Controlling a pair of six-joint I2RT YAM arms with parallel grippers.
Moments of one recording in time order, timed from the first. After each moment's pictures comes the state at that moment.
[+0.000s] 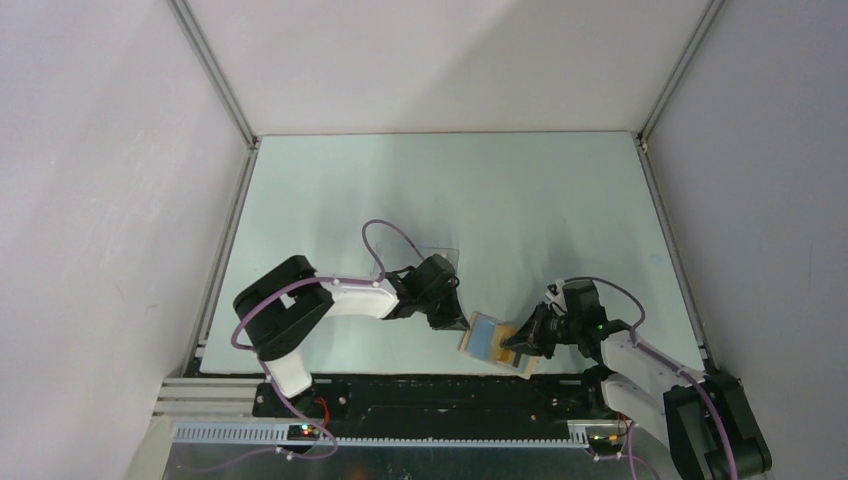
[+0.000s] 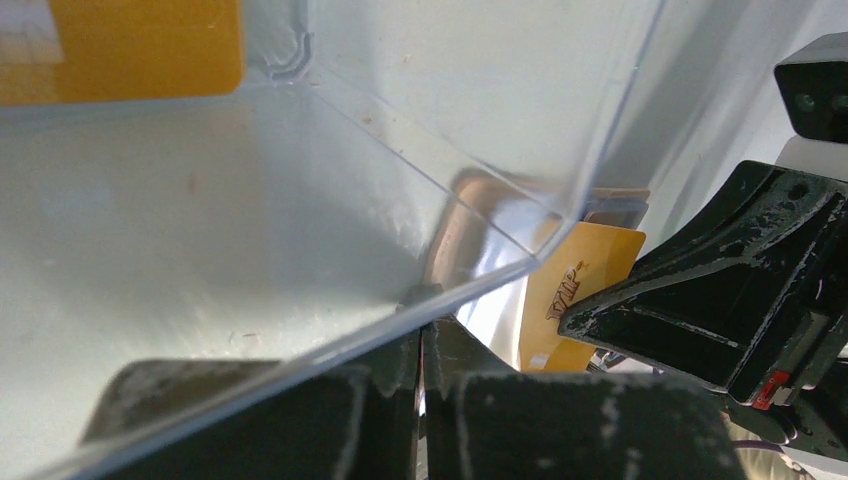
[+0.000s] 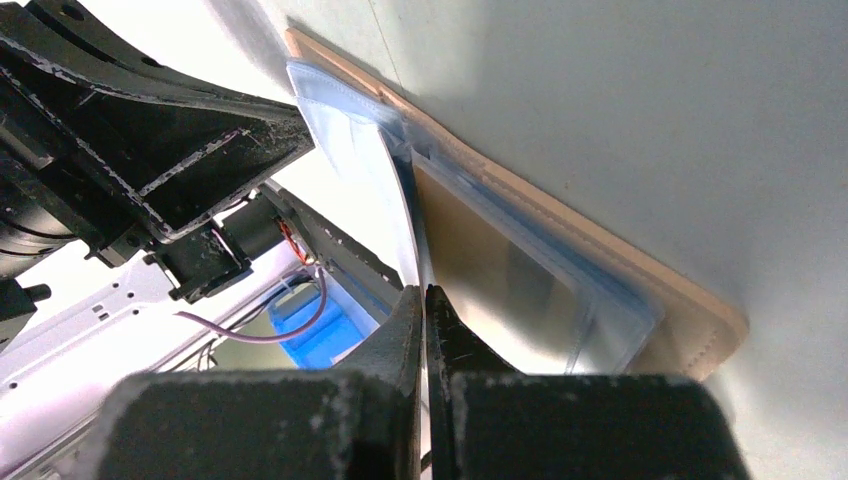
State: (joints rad) left arm -0.95 1.73 0.80 0.00 0.22 -1.12; right arm 0.30 0.96 0.15 -0.15 -0.70 0.95
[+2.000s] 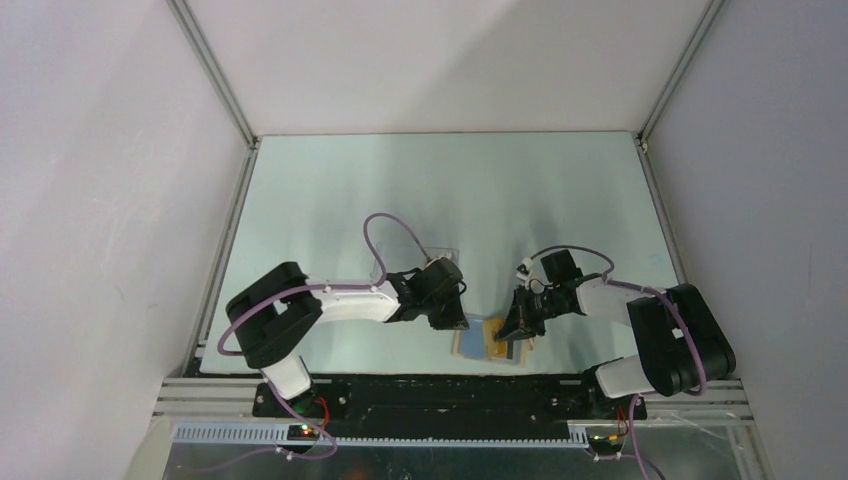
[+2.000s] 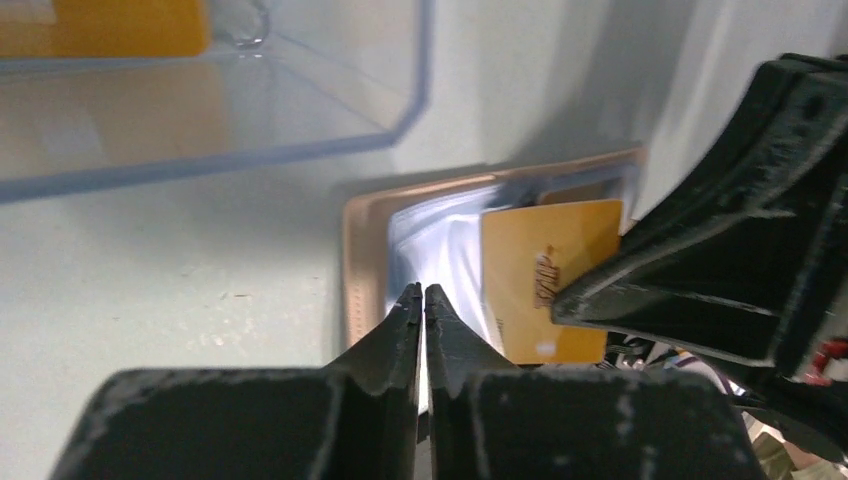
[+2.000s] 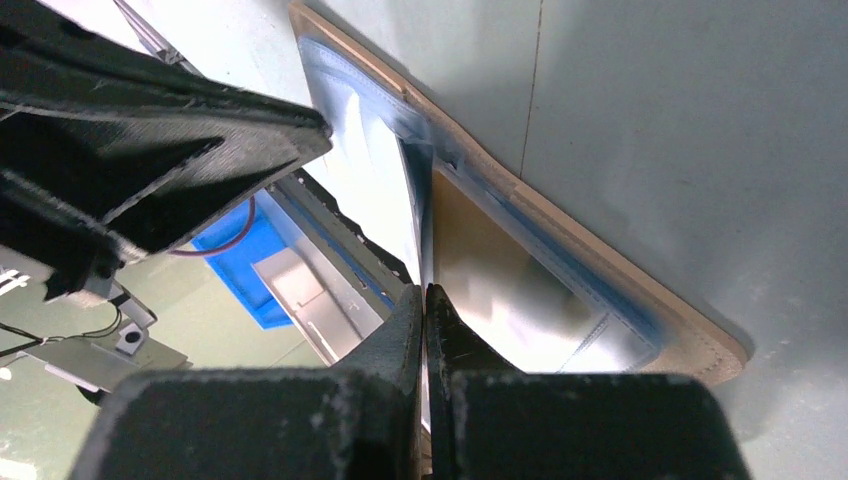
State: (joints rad) left arm -1.01 1.66 0.84 -0.10 0.08 -1.07; right arm 0.33 1.42 0.46 -0.29 -0.83 0.52
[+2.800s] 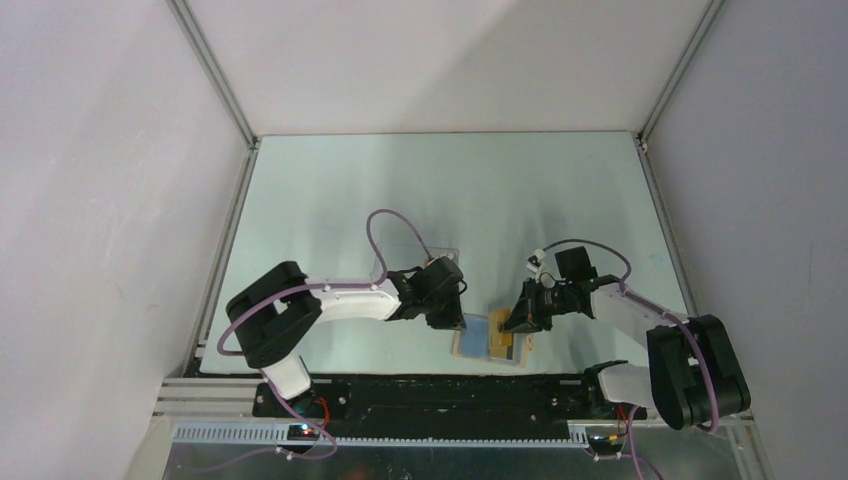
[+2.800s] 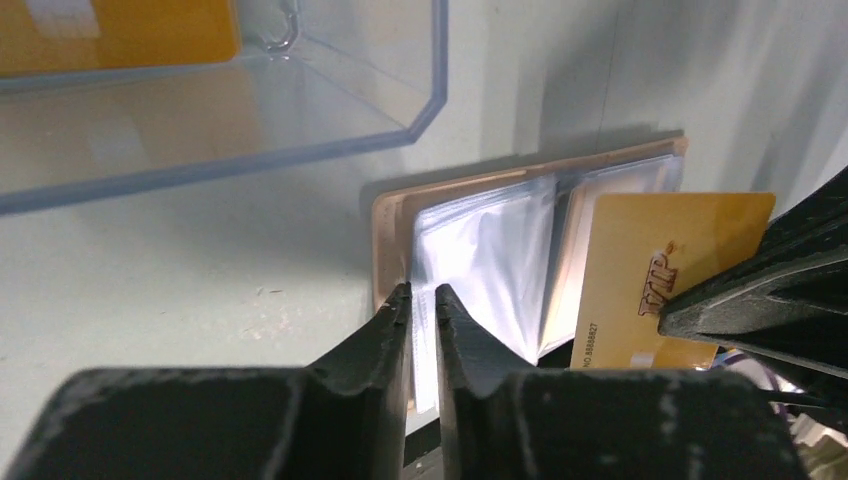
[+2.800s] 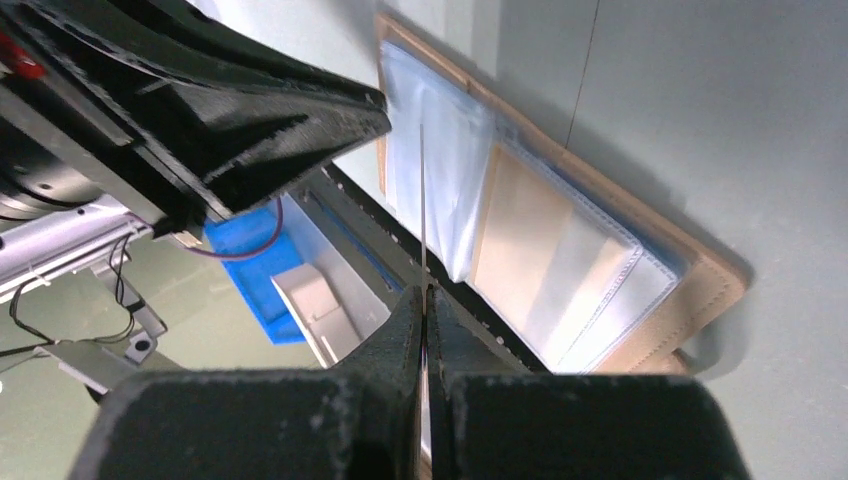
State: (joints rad) left arm -1.01 1.68 0.86 -0.15 0.07 -1.00; right arm 0.24 1.24 0.46 -0.35 -0.85 0.51
